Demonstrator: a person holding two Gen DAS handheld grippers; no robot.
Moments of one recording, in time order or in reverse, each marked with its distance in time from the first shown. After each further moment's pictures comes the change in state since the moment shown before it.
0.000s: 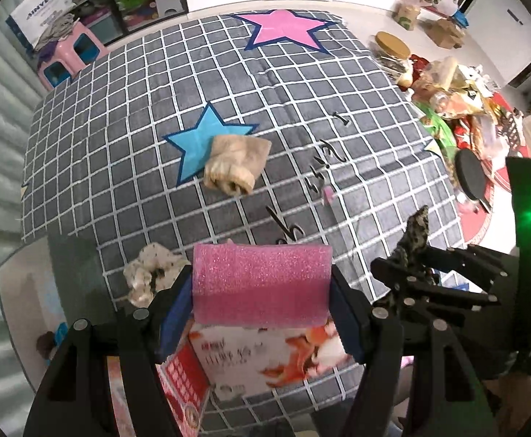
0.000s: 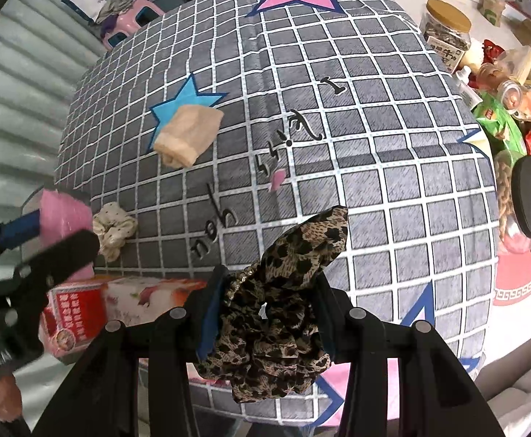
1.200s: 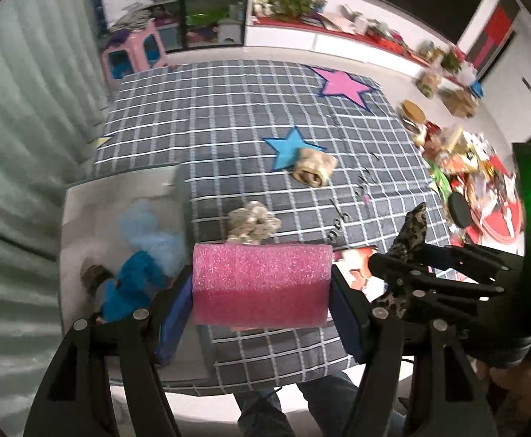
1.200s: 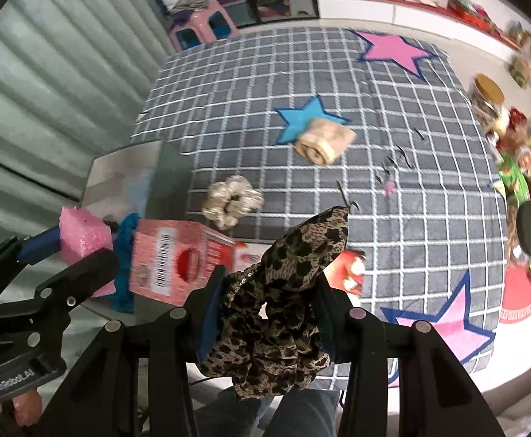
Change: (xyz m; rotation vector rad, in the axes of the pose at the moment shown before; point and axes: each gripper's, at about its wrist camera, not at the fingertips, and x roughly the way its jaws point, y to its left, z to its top) left arm -0.114 0.116 -0.123 -0.224 -0.202 -0.008; right arm -0.068 0.157 -0.064 -0.209 -0.117 0.029
